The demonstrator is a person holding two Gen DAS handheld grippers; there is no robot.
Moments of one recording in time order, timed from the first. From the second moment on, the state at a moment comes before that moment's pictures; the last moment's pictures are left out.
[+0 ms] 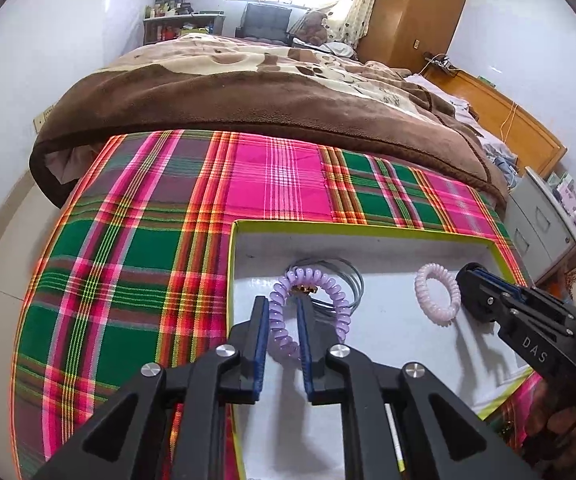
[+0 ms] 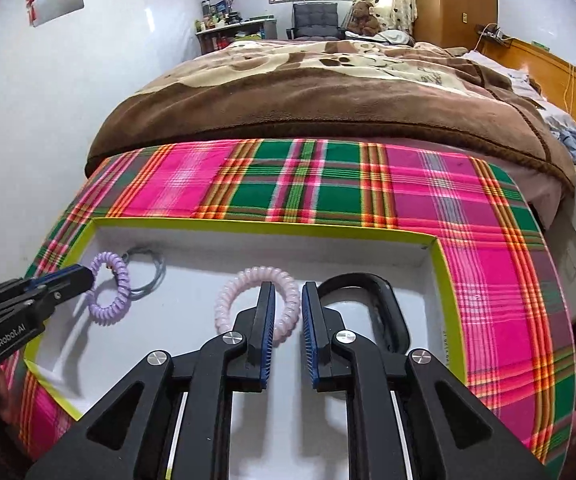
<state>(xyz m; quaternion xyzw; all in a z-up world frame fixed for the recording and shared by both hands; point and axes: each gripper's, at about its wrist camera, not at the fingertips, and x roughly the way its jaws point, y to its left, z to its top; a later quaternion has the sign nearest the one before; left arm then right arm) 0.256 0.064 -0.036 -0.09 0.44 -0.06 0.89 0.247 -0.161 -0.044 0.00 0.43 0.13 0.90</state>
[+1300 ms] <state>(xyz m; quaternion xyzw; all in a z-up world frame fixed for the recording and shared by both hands) 0.093 0.051 0.002 -0.08 0.38 -0.12 0.91 0.105 -0.202 -0.013 0.03 0.39 0.16 0.91</state>
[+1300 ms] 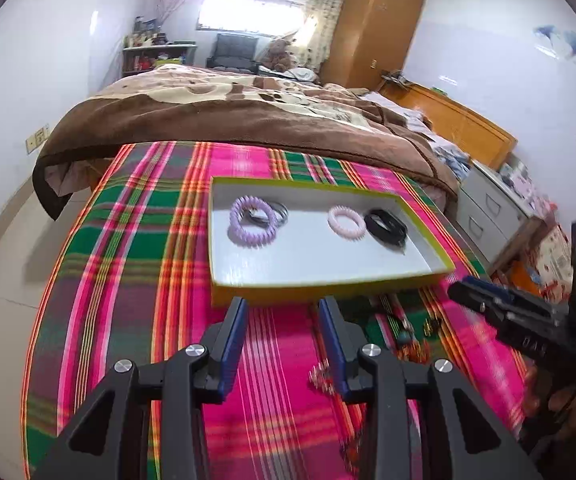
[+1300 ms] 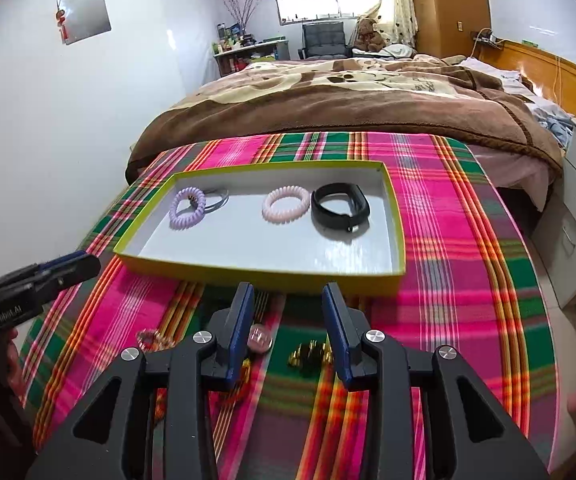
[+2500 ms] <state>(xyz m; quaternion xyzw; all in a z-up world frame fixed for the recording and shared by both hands) 0.034 -0.015 -0.051 -0.01 0.41 -0.18 0.89 0.040 -0.236 -0.035 0.06 0.38 0.12 0.92</state>
